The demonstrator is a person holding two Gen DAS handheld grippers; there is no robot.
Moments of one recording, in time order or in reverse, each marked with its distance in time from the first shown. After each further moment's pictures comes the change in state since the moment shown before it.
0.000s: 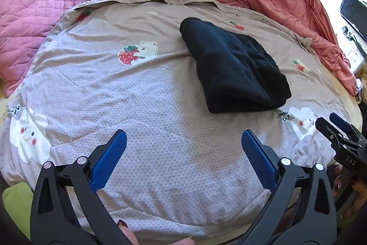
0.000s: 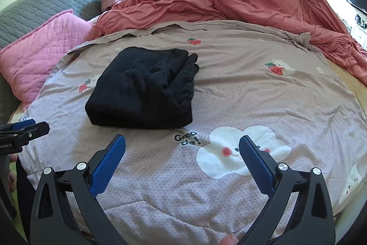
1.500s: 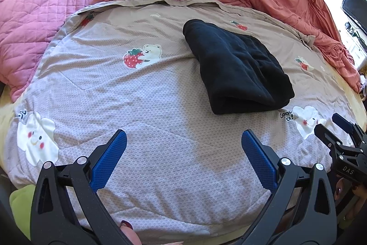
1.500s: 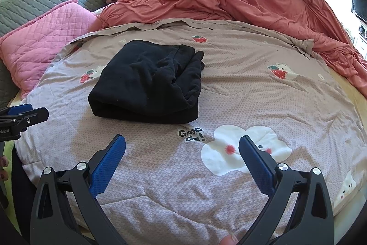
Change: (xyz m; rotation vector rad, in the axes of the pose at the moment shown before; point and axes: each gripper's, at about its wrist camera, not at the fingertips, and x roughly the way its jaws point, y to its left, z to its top) left arm -0.006 -0.002 0.005 0.025 -0.001 0.035; right arm 0.000 0.013 -0.003 -0.054 0.017 -0.020
